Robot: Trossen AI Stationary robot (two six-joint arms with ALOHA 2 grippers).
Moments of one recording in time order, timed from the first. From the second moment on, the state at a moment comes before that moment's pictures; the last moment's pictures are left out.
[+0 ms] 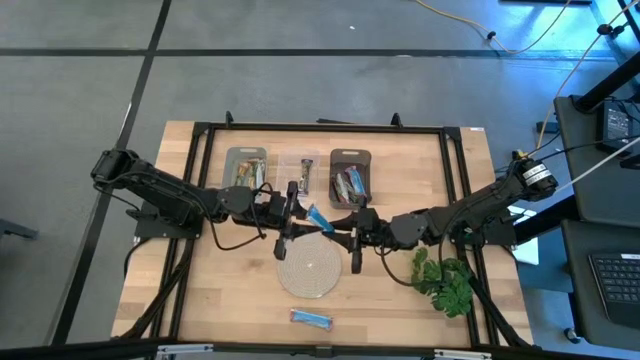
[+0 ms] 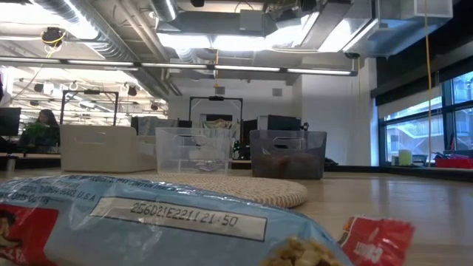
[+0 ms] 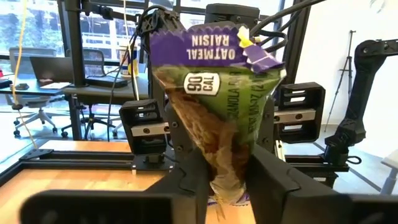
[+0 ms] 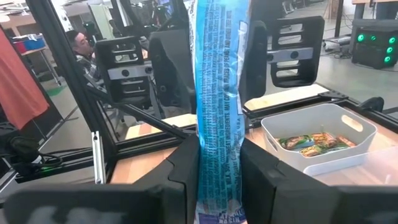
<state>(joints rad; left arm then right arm) -0.23 1.33 0.80 0.61 -0.13 -0.09 0.40 1.49 0.97 0.45 0.49 0.26</state>
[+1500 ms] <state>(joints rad) 0.13 1.33 0.80 -0.01 -0.35 -0.67 0.40 1.27 0.97 -0.22 0.40 0.54</state>
